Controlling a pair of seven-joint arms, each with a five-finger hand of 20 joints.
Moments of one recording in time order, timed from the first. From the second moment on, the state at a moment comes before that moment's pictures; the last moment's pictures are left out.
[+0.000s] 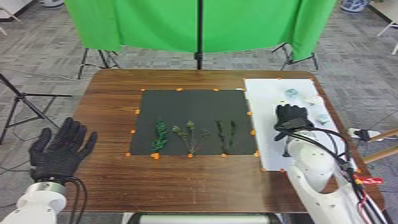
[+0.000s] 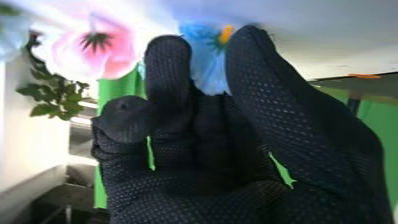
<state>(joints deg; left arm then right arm) 125.6 -69.9 -104.9 -122.6 -0.9 18.2 7.7 -91.9 -62.7 75.7 -100.8 -159.8 -13.4 22.0</state>
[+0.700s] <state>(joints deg) 126.4 -69.6 -105.0 -122.6 -1.1 18.4 8.2 -81.0 -70.9 61.9 -95.5 -153.5 2.8 14.7</state>
